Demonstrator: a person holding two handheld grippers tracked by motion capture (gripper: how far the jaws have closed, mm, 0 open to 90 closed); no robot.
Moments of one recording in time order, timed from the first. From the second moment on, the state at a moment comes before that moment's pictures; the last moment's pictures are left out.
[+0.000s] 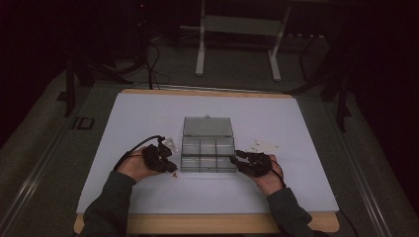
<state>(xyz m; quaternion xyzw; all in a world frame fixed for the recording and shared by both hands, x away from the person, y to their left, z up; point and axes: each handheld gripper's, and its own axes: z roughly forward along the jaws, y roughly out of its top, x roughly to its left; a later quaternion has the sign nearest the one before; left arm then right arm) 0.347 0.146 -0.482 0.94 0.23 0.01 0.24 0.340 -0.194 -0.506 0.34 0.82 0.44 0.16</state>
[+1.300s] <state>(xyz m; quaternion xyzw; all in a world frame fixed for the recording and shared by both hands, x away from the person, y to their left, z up) 0.357 0.168 -0.448 0.91 0.30 0.06 0.30 0.341 -0.195 -0.507 0.34 0.82 0.44 0.16</state>
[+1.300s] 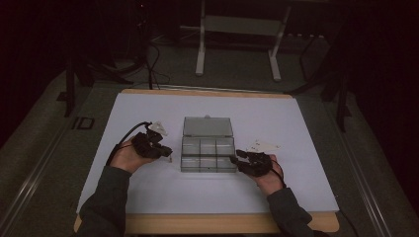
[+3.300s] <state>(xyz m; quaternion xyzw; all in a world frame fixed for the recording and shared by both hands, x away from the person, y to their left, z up) 0.393 0.153 -0.403 0.91 0.29 0.09 0.30 0.341 -0.194 -0.508 0.34 0.82 0.44 0.16</state>
